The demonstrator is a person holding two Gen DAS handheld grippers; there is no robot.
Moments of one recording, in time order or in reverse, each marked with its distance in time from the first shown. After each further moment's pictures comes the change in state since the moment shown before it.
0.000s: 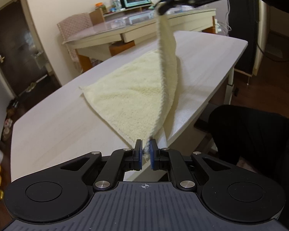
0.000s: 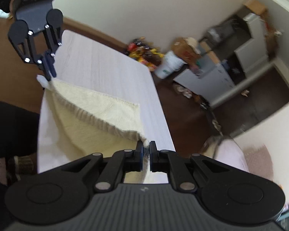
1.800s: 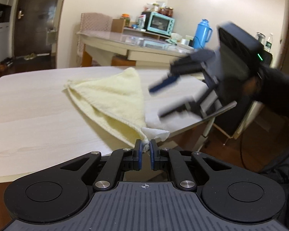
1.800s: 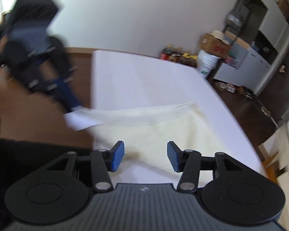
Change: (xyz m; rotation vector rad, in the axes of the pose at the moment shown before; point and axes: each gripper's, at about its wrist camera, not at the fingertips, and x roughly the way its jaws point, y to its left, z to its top) left arm -0.020 -0.028 -0.015 -0.394 -0.177 -0.137; right arm 0.009 0.067 -0.004 0.283 -0.134 0.292
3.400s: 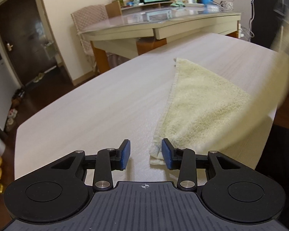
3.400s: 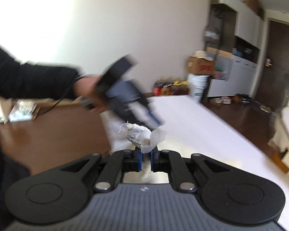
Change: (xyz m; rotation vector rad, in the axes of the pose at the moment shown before) left arm 0.090 0.093 0.082 0.336 0.203 0.174; right arm -0.031 -0.097 0.013 0.312 -0.243 -0.018
